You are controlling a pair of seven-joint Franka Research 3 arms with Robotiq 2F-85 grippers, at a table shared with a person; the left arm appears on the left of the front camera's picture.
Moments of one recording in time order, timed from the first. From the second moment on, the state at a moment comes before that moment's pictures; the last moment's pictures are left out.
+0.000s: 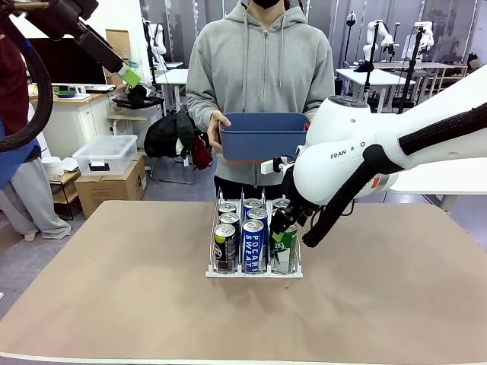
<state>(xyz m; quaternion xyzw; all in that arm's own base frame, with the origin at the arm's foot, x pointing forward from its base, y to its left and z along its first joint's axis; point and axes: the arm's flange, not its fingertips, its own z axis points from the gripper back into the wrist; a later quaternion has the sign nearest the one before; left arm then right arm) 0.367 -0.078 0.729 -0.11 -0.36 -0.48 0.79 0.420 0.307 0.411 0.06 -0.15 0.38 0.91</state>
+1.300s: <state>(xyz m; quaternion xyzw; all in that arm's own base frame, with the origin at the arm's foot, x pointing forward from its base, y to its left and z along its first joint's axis) 0.367 -0.077 0.729 -0.11 -0.36 -0.48 0.79 0.407 0.164 0.689 0.10 -0.27 0.38 0.88</state>
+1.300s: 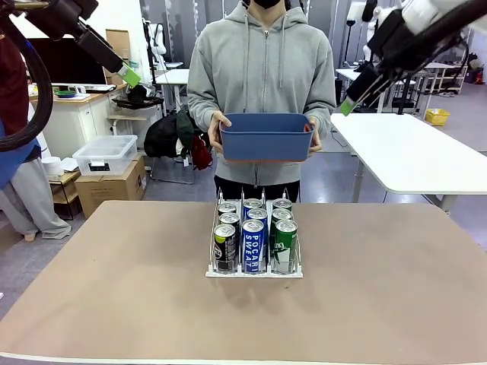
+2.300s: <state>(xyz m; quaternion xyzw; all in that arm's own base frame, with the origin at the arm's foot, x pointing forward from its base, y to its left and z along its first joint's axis) 0.367 -0.077 0.729 -0.11 -0.36 -0.48 0.79 0.399 0.132 0.739 0.14 -0.28 0.41 0.86</state>
